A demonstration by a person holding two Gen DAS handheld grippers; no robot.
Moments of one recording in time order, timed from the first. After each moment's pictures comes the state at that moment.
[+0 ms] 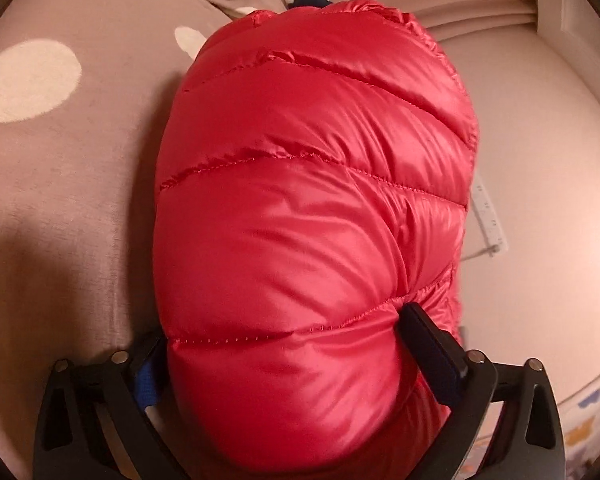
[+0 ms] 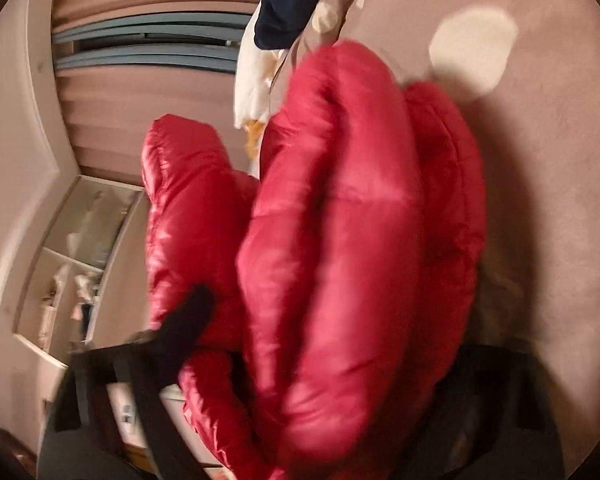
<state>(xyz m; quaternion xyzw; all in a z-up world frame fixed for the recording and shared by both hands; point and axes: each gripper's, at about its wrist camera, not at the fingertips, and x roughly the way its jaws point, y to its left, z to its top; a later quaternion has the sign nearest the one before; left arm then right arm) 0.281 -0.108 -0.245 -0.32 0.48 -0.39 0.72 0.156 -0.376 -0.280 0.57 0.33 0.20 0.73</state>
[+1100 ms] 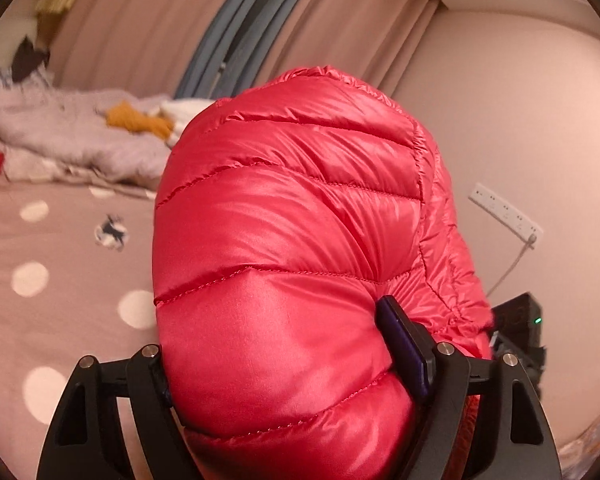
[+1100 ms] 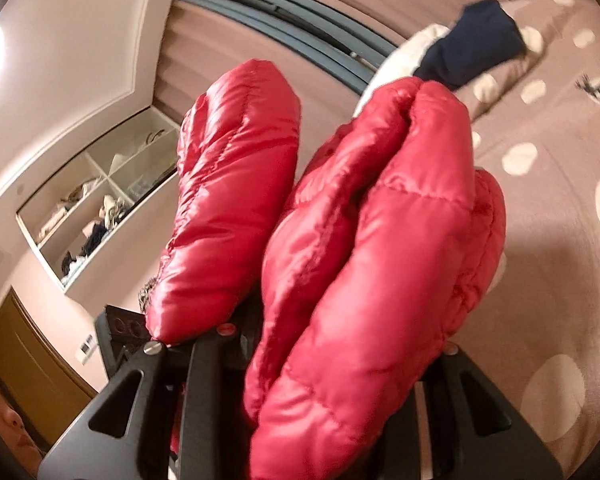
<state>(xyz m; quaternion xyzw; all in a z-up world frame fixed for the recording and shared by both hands) 0.174 -0.065 -0.074 -0.16 0.26 -0.28 0.91 0.148 -0.299 -0.123 0.40 0.20 0.30 0.84</state>
